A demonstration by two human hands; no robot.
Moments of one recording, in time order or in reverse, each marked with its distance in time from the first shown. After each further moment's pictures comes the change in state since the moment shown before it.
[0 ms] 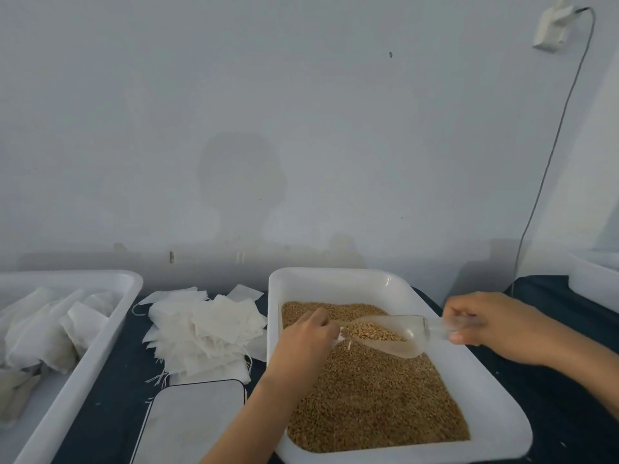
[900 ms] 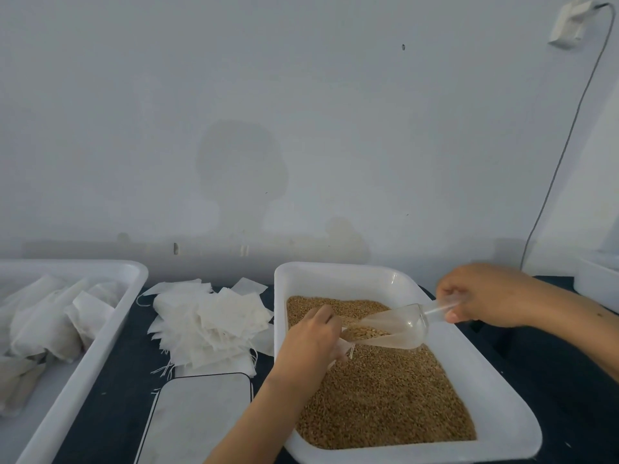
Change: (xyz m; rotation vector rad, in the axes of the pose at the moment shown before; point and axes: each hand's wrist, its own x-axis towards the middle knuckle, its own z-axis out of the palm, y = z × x) left_hand -0.004 -0.004 0.003 -0.054 0.007 0.002; right_hand 0.026 -0.028 -0.027 -0.243 -0.071 -0.016
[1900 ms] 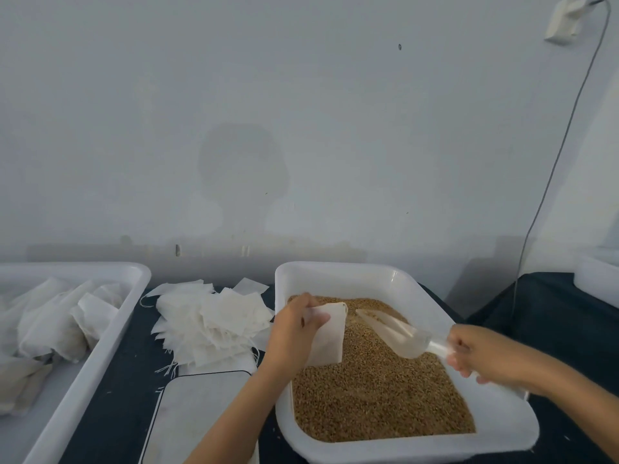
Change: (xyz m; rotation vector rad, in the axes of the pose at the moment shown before) left_hand -0.001 -0.010 -0.011 -0.685 0.188 -0.428; right_hand -0.008 0.011 0.083 0.508 -0.169 0.150
